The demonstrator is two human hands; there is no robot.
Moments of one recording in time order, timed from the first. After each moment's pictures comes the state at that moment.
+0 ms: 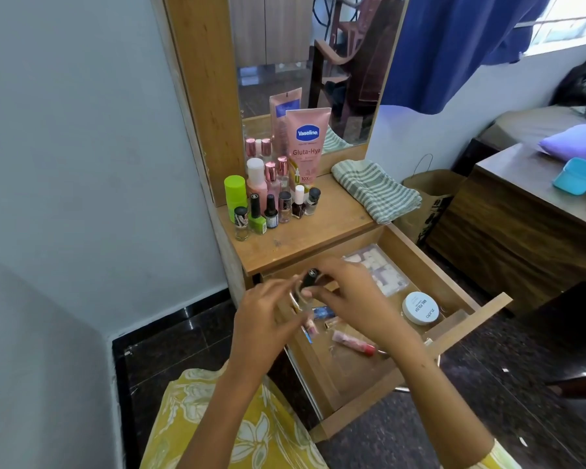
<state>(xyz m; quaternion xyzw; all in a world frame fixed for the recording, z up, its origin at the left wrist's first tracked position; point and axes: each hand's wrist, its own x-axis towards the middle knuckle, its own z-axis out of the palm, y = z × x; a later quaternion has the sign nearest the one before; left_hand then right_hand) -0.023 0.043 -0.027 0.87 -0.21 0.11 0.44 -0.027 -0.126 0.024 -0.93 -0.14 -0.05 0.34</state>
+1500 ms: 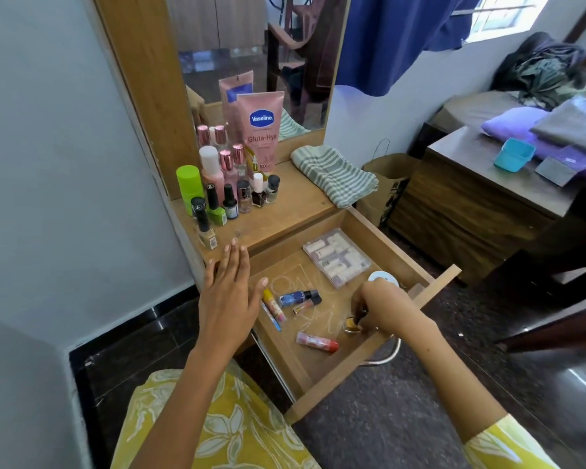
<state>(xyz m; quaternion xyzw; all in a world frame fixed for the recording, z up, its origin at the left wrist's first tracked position) 0.007 0.035 -0.052 0.96 -0.21 0.11 0.15 -0.063 -0.208 -0.005 -0.97 0.09 0.22 0.06</state>
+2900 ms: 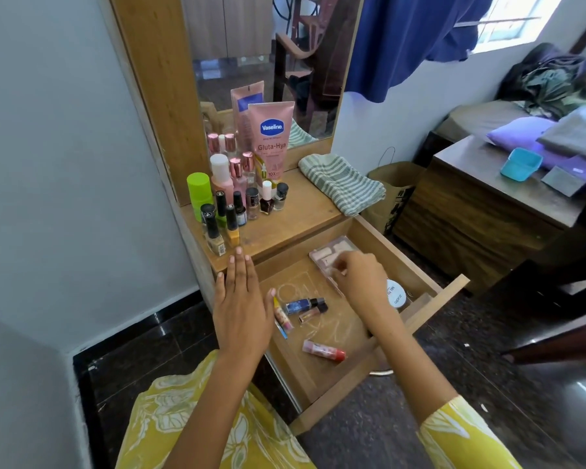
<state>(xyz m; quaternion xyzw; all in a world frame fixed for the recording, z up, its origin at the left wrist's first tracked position) -0.007 0.018 -0.047 0.98 -0.14 0.10 0.10 -0.015 -0.175 -0.015 -0.97 0.18 -0.06 0.17</state>
